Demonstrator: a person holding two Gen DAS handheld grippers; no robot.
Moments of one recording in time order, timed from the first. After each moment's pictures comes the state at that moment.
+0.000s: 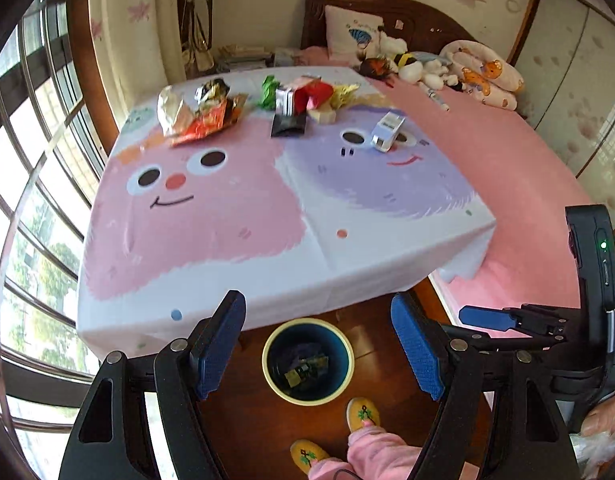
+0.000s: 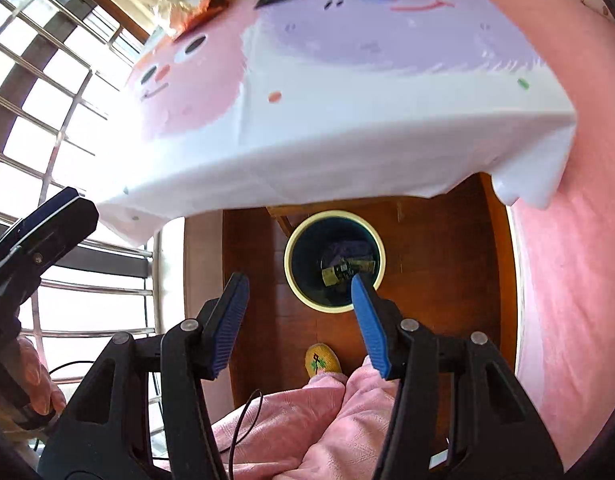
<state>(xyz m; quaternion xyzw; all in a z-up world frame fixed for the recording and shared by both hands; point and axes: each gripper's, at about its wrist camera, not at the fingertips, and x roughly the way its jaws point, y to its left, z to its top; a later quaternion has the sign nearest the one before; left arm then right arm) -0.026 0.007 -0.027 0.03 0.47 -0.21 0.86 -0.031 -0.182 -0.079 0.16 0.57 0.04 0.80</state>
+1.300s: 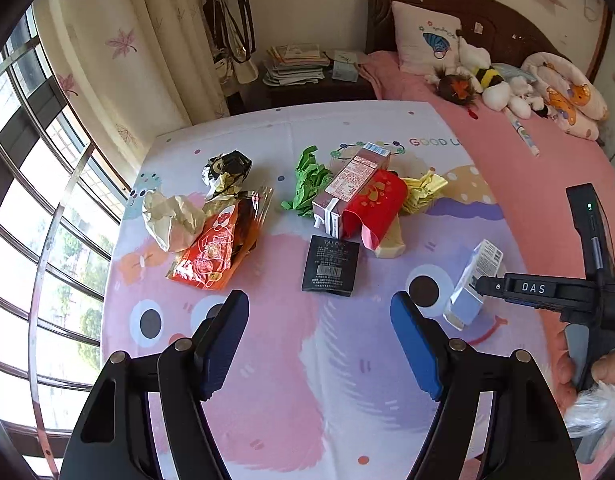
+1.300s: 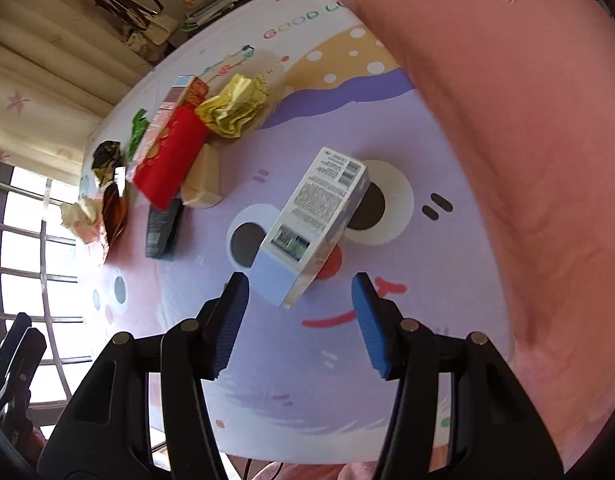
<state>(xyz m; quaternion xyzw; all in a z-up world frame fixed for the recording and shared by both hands) 0.288 -0.123 0.016 0.05 0.51 -0.06 0.86 0.302 -0.371 -0.092 0.24 0.61 -0.05 0.76</state>
